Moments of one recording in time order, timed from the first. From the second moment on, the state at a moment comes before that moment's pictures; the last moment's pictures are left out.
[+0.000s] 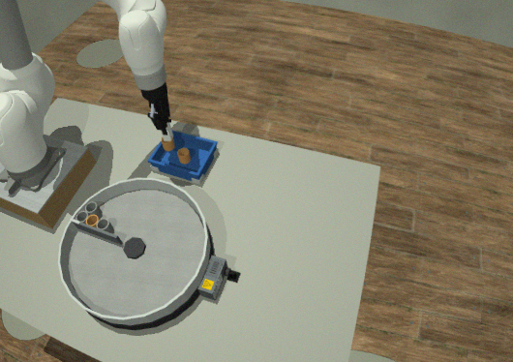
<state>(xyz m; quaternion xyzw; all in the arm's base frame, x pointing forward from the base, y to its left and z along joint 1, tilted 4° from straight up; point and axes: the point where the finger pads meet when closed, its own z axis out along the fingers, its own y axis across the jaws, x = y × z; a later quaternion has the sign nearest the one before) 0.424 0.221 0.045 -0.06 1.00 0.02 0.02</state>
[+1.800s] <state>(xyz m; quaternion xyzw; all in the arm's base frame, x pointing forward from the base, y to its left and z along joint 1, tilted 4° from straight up) 0.425 0.222 0.017 -0.06 1.00 0.02 0.02</state>
